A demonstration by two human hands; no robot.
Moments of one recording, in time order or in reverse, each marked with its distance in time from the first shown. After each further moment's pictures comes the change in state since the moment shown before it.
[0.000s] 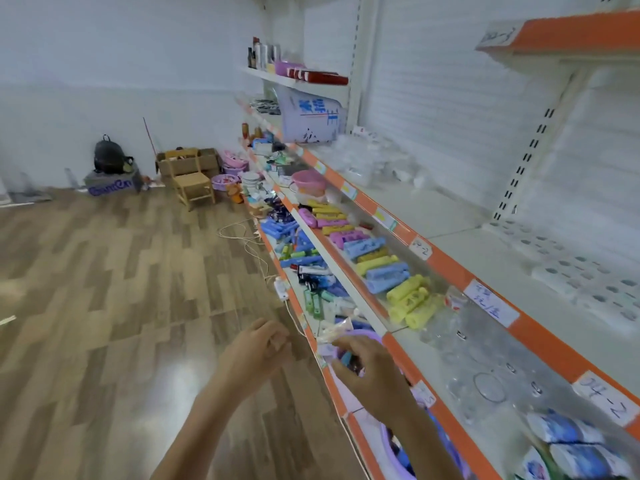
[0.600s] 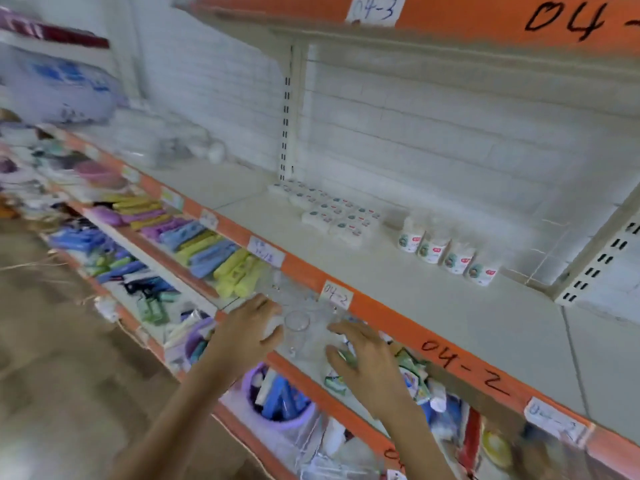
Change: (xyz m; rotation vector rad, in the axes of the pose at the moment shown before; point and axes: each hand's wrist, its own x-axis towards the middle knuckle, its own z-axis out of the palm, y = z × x) left_hand 0.019 0.237 0.158 -0.010 -0.214 0.645; right_hand -0.199 0.085 -0.185 -0.393 0.429 0.314
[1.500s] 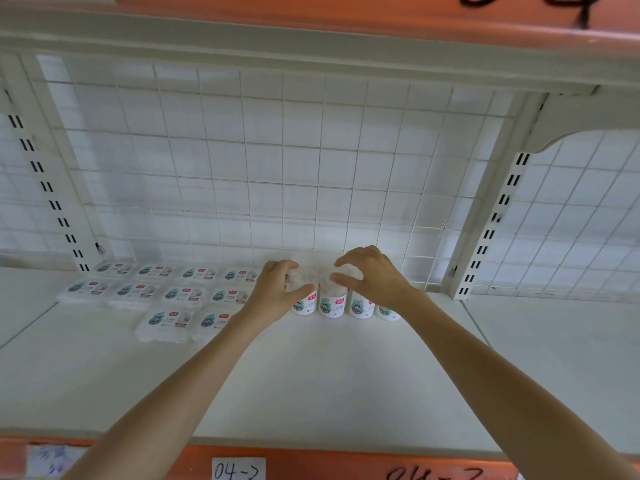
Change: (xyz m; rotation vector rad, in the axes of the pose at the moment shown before) left_hand 0.341 0.095 0.128 -0.614 -0.240 0.182; right_hand 0.186 0.196 -0.147 -0.361 0.079 0.378
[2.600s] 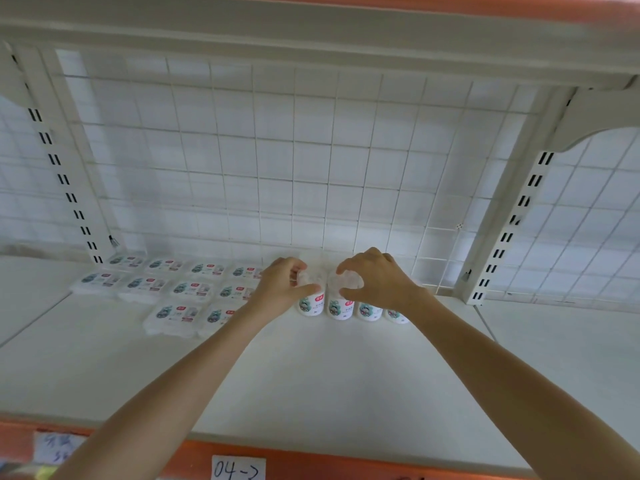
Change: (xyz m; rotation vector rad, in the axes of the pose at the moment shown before) left_hand 0.006 -0.001 -0.002 -0.082 0.010 -0.044; right_hand 0.009 -0.003 0.004 -0.178 -0.109 -0.042
